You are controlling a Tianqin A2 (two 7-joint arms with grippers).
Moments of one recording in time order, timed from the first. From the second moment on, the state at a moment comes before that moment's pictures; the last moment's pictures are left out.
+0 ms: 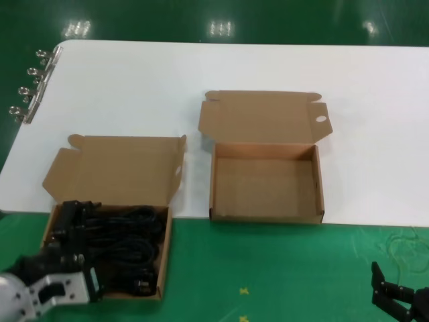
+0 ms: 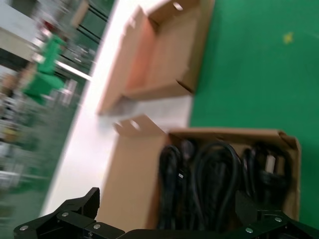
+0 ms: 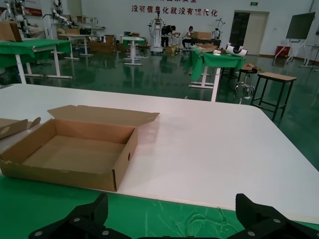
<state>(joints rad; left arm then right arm) -0.39 -0.59 1.75 -1.49 -1.12 0.53 0.21 0.00 0.30 -1.60 1.60 1.80 0.00 0.00</state>
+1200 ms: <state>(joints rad) -0.83 -0.49 1.93 -1.11 -0.72 0.78 -0.07 0.00 0.30 -1.60 1.60 1.80 0.00 0.00</state>
